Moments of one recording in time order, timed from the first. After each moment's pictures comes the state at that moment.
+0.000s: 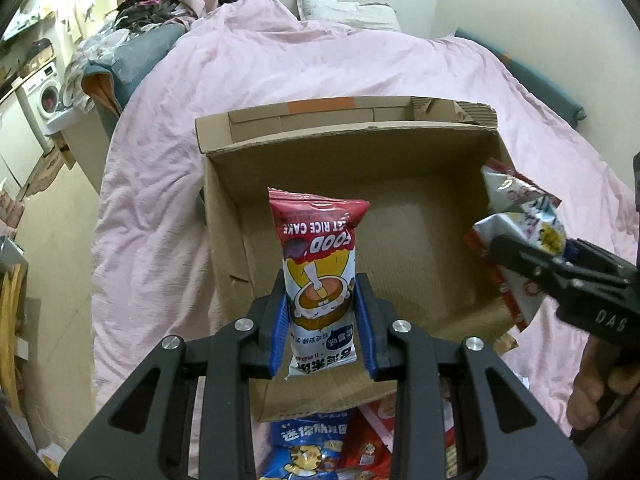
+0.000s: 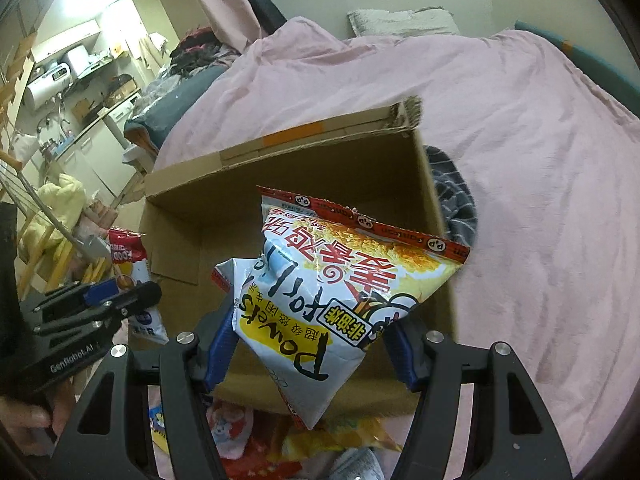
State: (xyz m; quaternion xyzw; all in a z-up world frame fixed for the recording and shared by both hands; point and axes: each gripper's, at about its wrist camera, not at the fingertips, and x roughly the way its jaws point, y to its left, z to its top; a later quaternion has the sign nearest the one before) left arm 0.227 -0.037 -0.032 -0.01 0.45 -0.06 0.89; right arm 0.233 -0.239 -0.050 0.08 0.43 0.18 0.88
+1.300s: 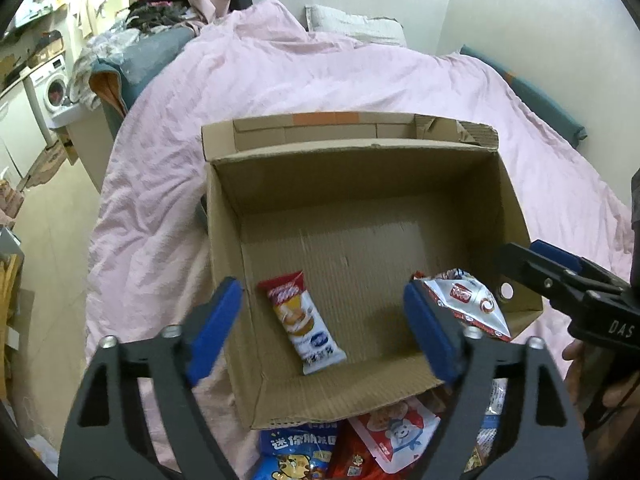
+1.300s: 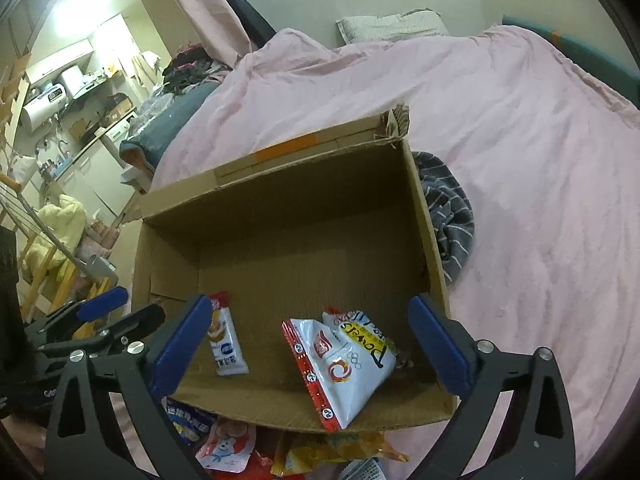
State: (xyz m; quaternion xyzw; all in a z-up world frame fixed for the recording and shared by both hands) left arm 0.225 -0.036 -0.026 -0.03 0.43 -0.05 0.90; right arm 0.235 -0.254 -0.044 0.11 0.41 0.17 0.89
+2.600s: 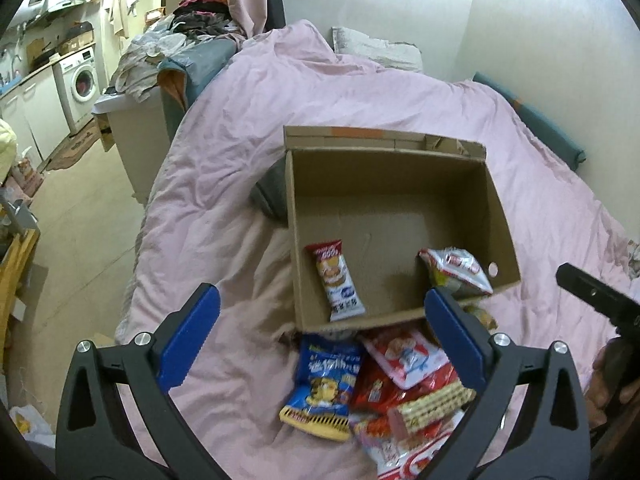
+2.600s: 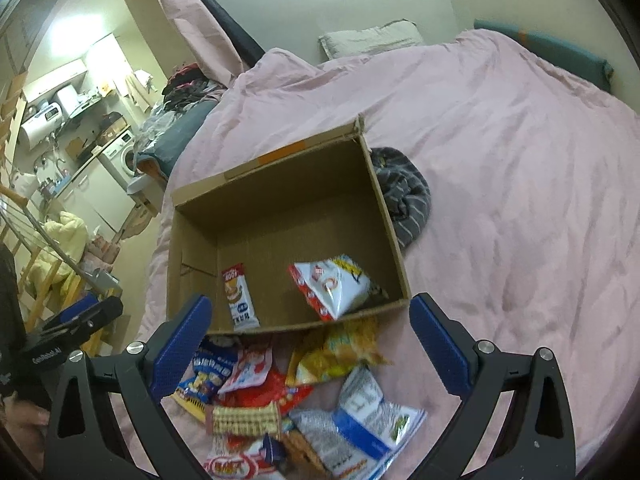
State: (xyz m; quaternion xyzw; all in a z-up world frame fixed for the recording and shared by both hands) left arm 0.133 0.005 0.006 -0.05 0.40 -0.02 0.91; right arm 0.135 -0.287 -0.009 0.15 0.40 0.14 0.89
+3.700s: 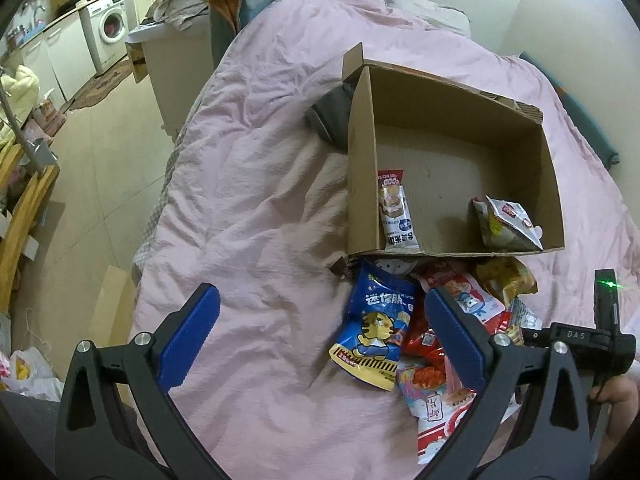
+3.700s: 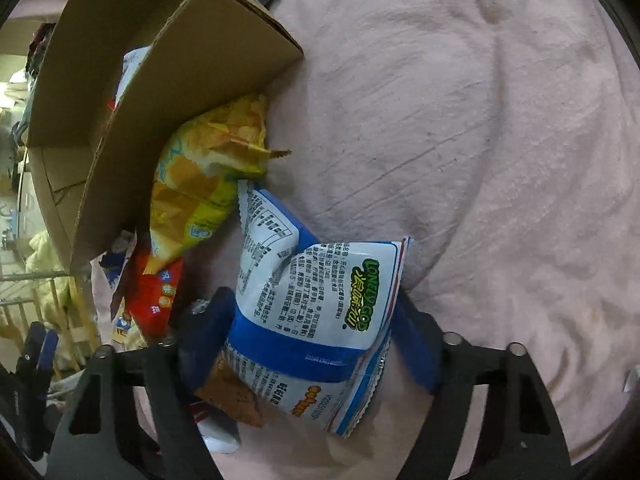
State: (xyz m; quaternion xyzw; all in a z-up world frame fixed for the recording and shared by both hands) left arm 0.116 0.044 -0.039 -0.10 0.49 0.04 0.87; right arm 0.146 -0.309 -0.165 0.26 0.68 0.06 0.69
